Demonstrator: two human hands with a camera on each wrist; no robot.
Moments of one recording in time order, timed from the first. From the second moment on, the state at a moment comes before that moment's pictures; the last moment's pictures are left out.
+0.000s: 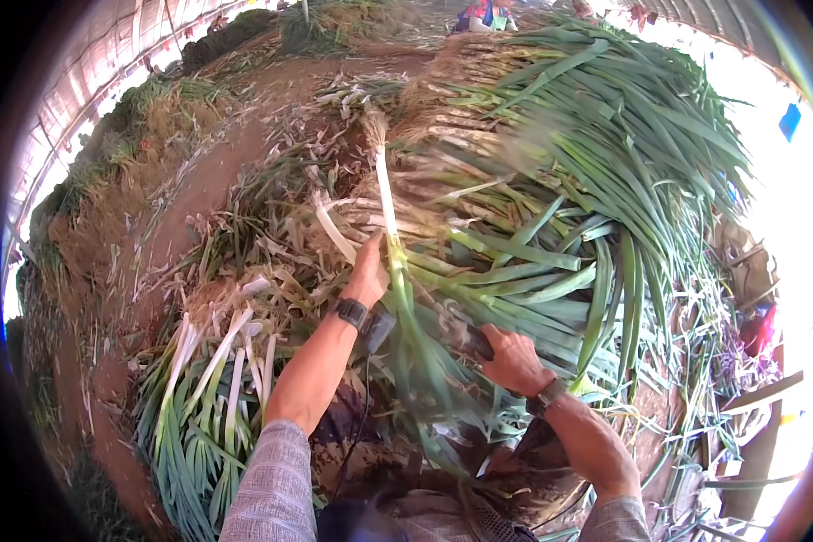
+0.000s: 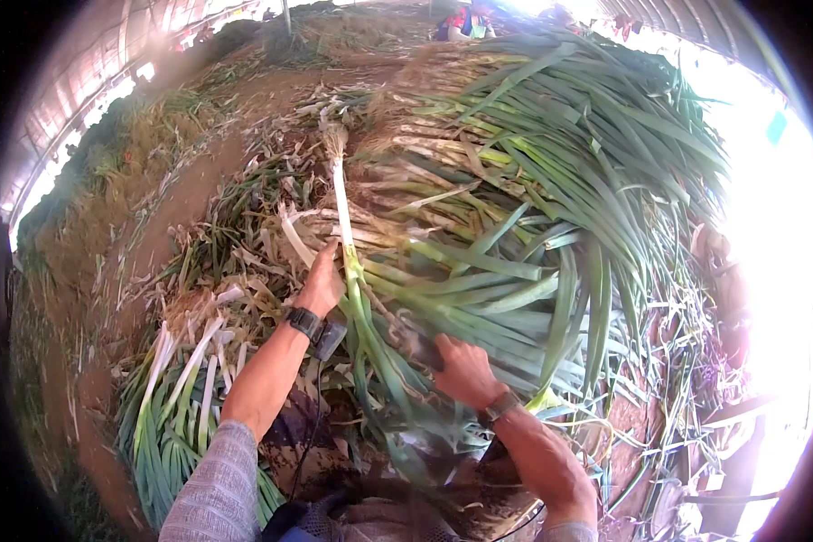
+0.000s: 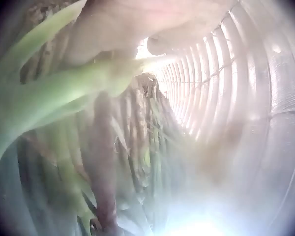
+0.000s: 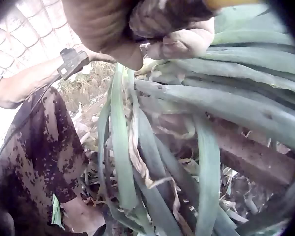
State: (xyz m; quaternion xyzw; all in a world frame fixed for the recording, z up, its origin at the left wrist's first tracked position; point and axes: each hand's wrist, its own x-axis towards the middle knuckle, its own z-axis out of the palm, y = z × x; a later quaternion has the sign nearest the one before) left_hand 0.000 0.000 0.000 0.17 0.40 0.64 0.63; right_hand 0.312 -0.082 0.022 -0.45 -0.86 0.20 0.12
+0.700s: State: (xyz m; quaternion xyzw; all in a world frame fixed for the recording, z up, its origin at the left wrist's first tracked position) left_hand 0.041 -0.011 0.002 0.36 0.43 0.54 0.63; right_hand 0.307 -0.056 0.048 -0.51 -0.79 0.22 0.26
